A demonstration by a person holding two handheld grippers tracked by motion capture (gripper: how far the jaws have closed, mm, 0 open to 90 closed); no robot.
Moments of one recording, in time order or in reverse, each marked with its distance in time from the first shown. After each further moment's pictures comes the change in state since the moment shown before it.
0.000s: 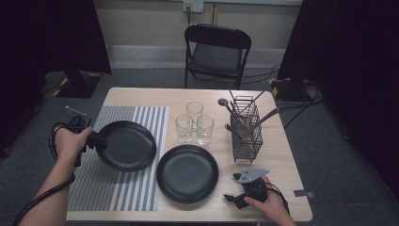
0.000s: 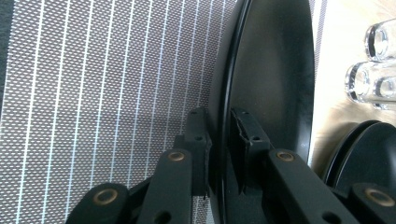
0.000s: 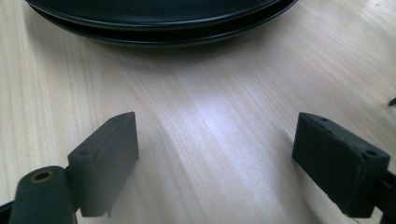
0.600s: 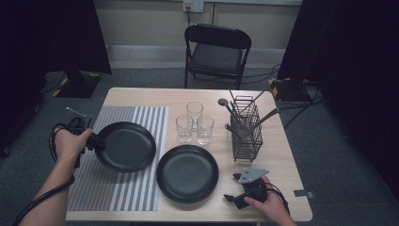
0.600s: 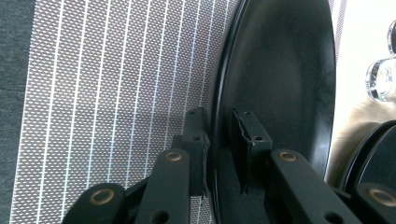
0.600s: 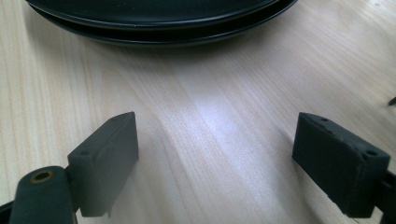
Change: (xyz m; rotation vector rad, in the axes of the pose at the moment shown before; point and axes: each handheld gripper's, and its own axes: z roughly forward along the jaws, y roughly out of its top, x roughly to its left) left arm 0.004 -0.001 0.003 -0.002 0.028 0.019; right arm 0.000 0.000 0.000 0.000 -0.001 0.000
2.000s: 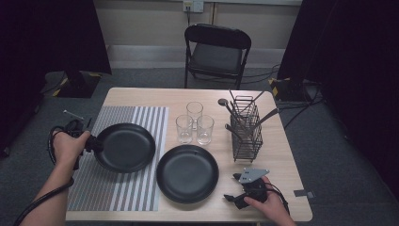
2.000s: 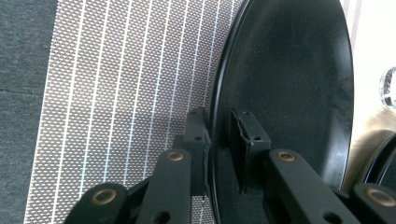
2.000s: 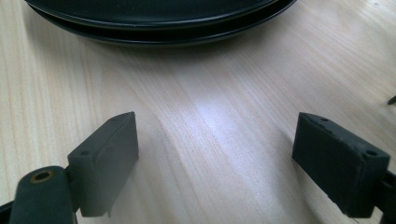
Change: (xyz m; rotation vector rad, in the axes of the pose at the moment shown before) left arm 0.014 -0.003 0.004 -0.006 0.010 0.001; right arm 0.001 0.000 0.000 0.001 -0.003 0.004
